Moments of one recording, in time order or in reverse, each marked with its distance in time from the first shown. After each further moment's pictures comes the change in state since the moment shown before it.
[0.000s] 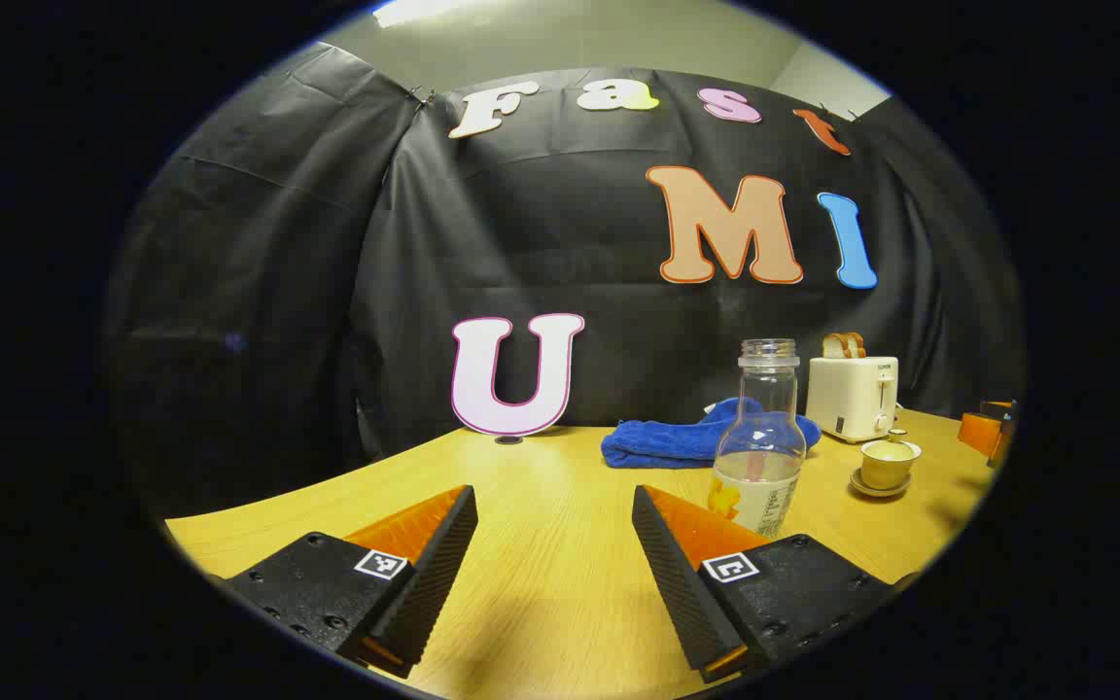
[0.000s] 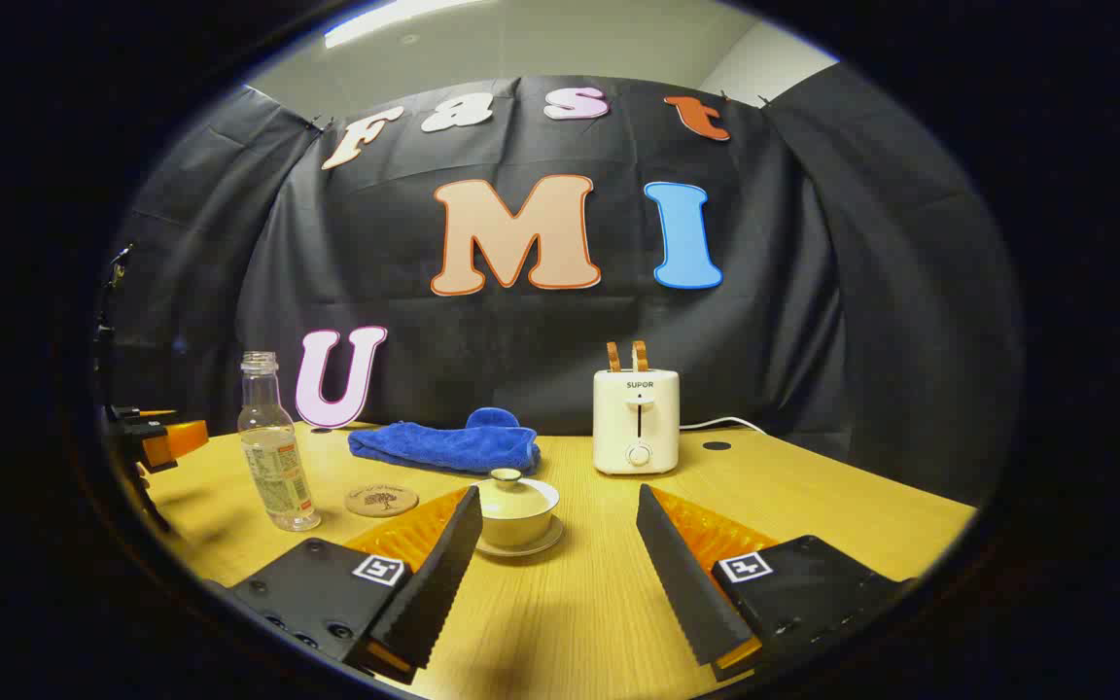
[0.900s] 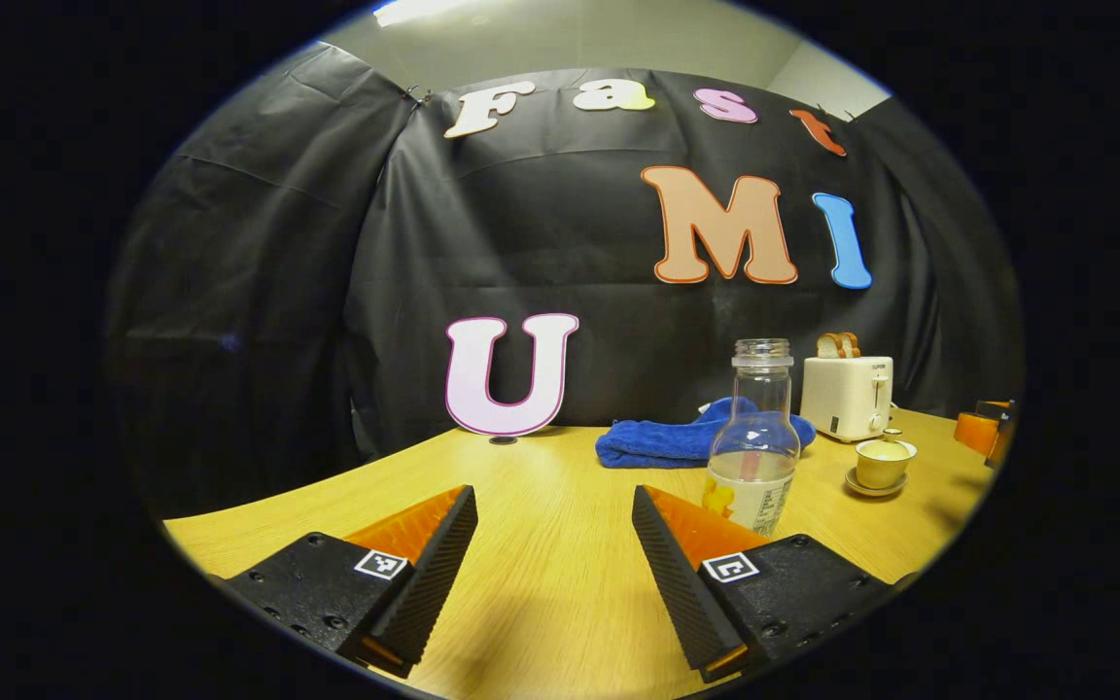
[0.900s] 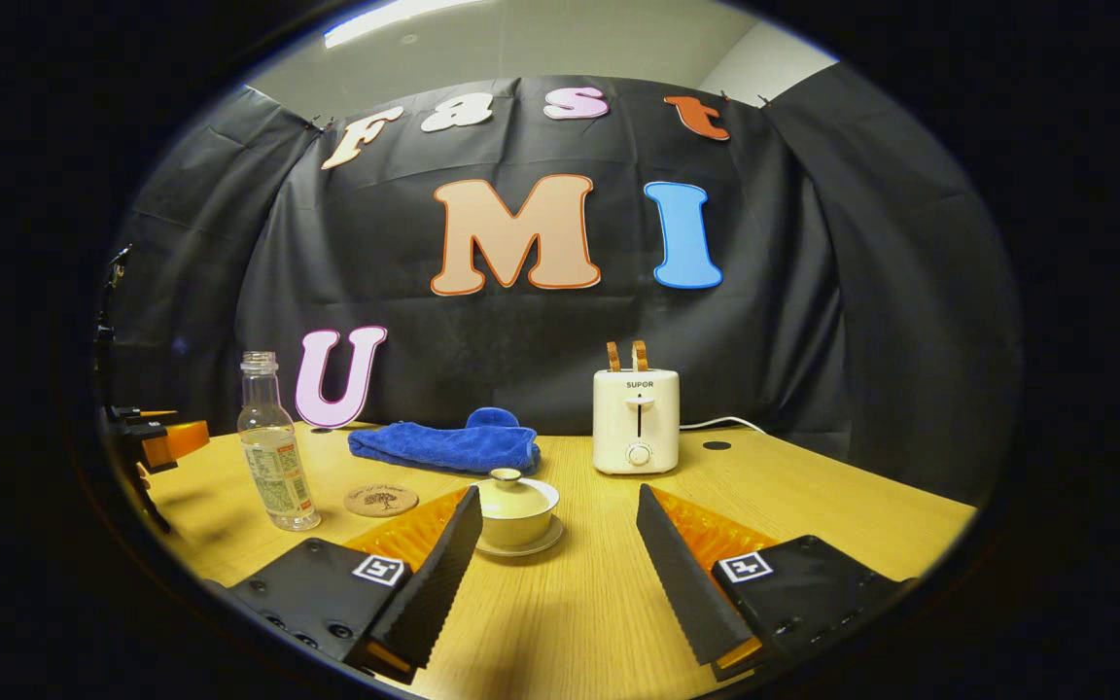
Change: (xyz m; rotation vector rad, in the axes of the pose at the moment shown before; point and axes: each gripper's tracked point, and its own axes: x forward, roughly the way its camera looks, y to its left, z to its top) left arm -0.001 0.000 0.000 -0.001 0.000 -0.010; right arm 0.001 0.000 -0.001 0.000 -0.001 0.000
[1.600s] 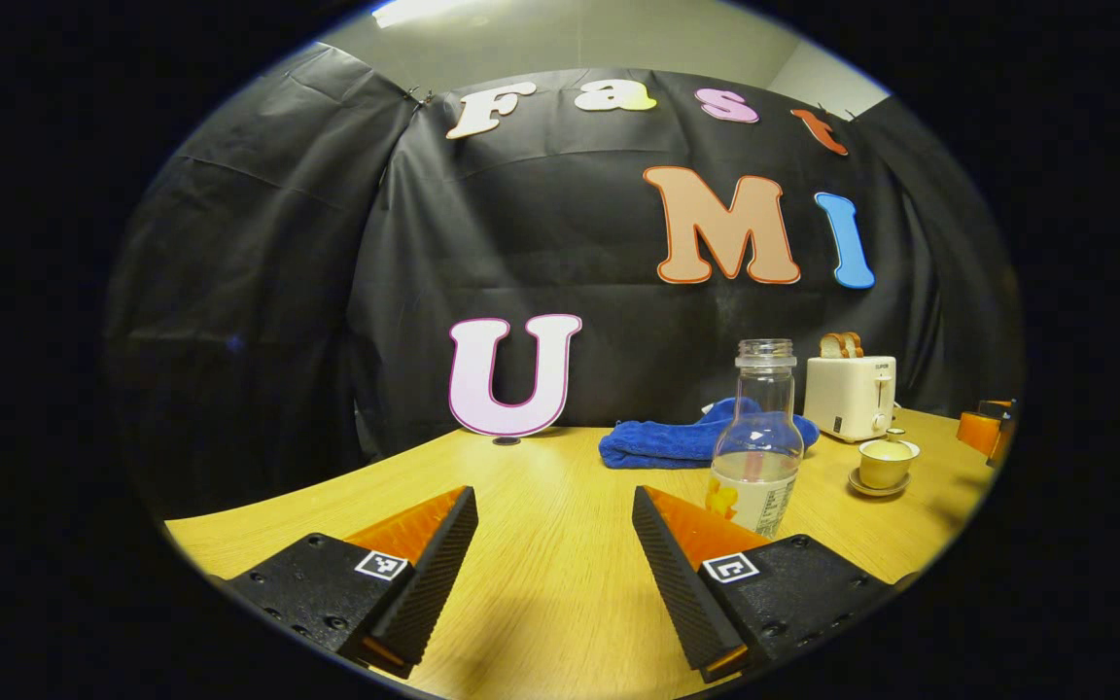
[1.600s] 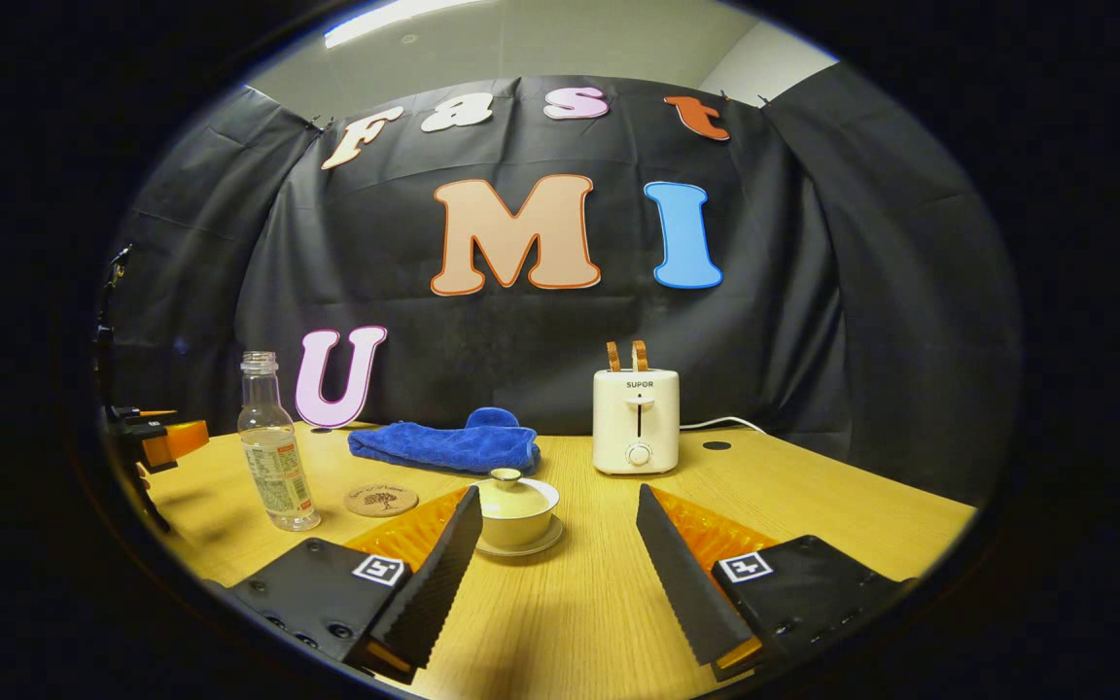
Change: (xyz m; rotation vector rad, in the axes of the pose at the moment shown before) left arm 0.000 0.001 0.001 0.003 -0.002 0.006; right arm 0.000 0.000 -0.001 0.000 0.001 0.000
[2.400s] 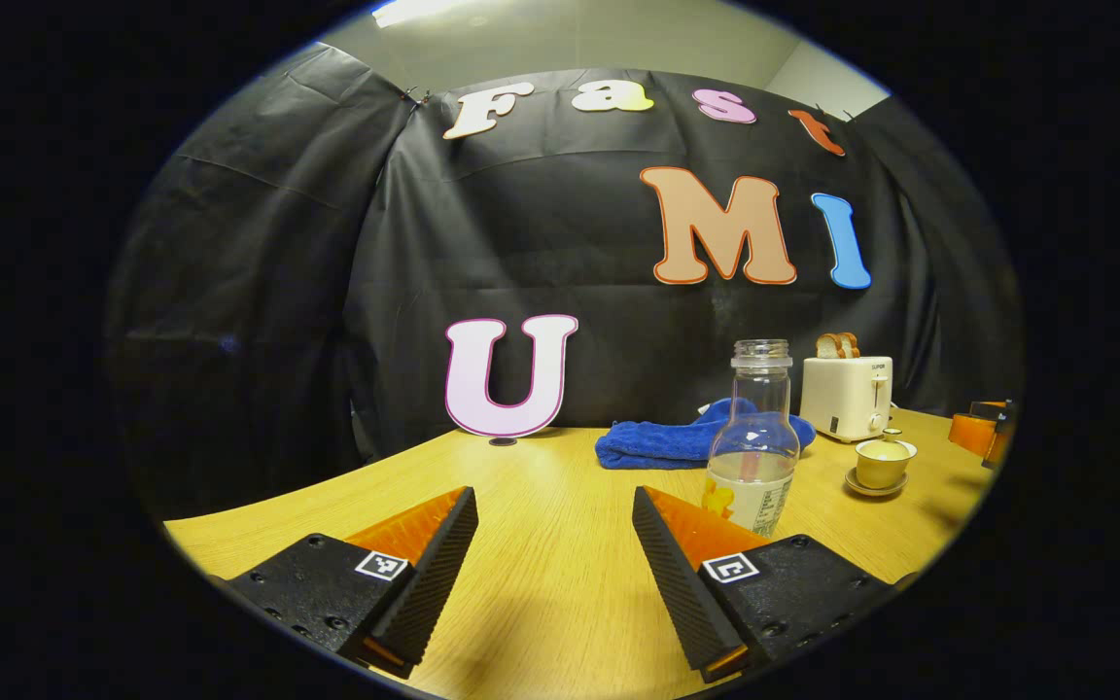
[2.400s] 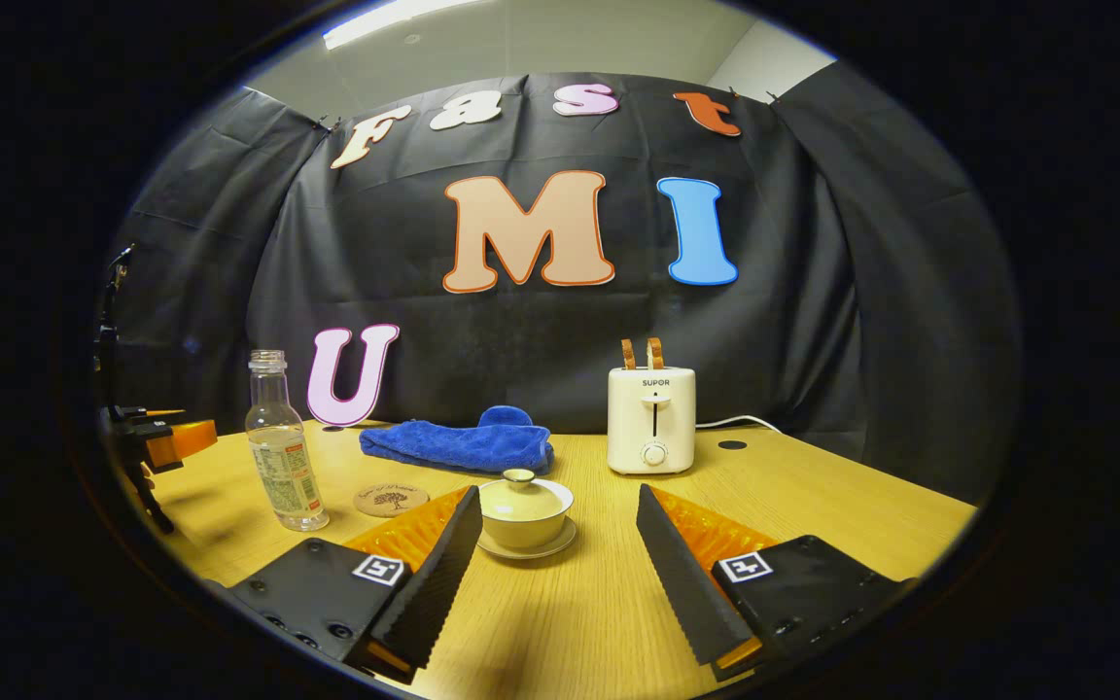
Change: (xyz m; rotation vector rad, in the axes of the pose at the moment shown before) left arm 0.000 -0.002 0.000 0.000 -0.002 -0.014; right arm 0.012 0.012 -0.002 0.002 0.013 0.048
